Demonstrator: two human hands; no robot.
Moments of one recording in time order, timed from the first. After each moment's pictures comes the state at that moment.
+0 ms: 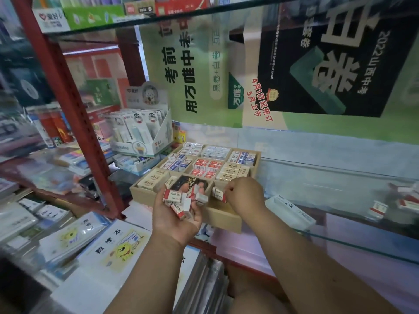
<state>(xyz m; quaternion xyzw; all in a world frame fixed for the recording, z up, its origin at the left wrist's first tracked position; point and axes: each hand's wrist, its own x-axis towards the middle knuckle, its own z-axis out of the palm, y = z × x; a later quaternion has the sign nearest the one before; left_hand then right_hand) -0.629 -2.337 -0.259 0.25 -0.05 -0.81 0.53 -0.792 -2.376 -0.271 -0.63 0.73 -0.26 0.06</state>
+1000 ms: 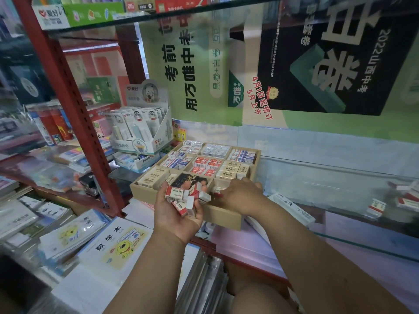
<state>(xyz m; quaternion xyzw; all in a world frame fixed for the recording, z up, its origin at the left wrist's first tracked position) -0.632 -2.333 -0.259 0.25 -0.07 -0.80 0.54 -0.799 -2.378 -0.268 -0.71 0.69 -0.06 0.12</state>
